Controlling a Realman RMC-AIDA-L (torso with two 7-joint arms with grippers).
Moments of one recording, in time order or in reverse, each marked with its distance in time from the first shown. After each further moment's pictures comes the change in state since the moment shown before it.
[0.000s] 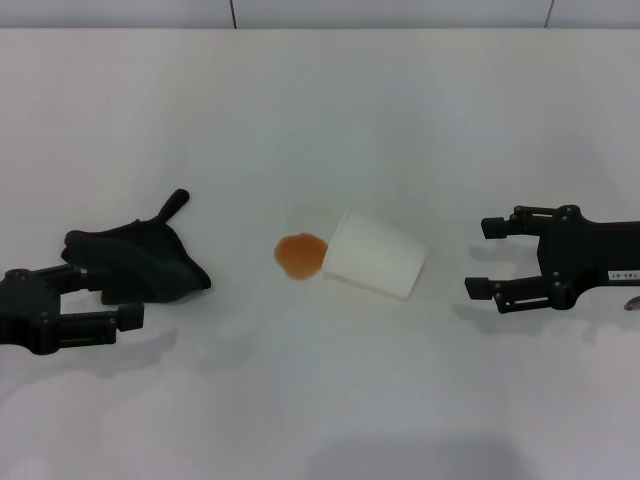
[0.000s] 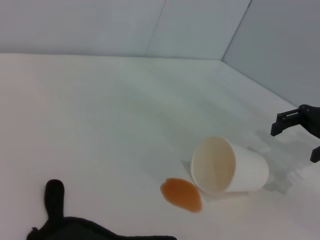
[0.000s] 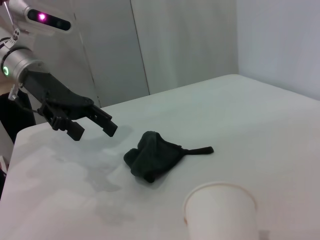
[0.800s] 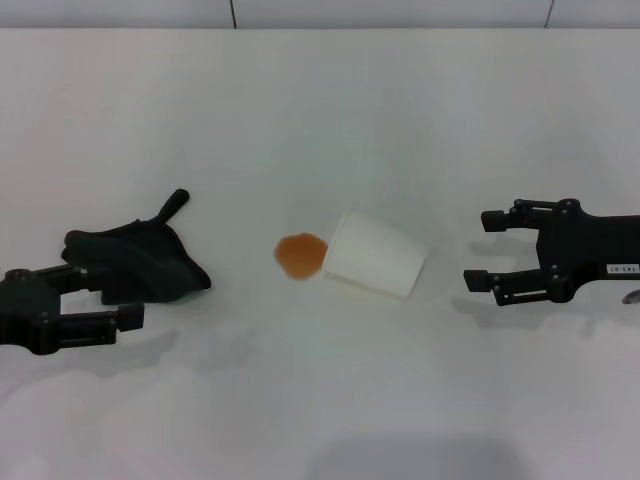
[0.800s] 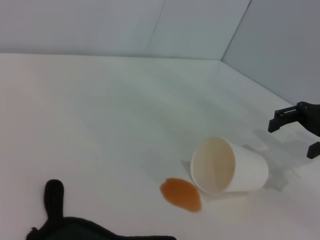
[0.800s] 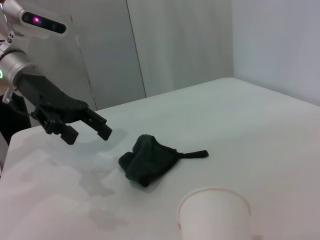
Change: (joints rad) left arm 0.000 0.000 0.000 0.000 0.000 0.001 0.000; right arm 0.004 0.000 0.000 0.000 0.009 0.012 0.001
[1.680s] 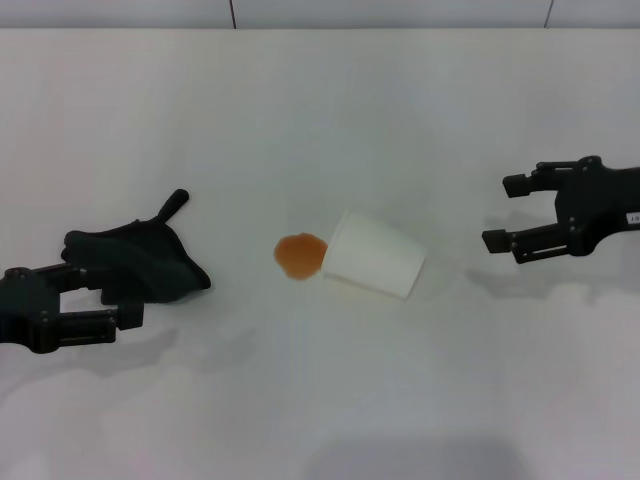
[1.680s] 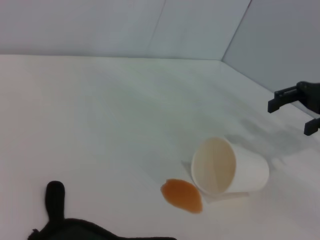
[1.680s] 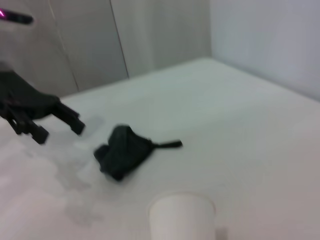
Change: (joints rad) left arm -0.002 0.001 0.000 0.002 0.000 -0.001 0.000; right arm 0.017 -0.011 -0.005 -0.260 -0.135 -0.023 0.309
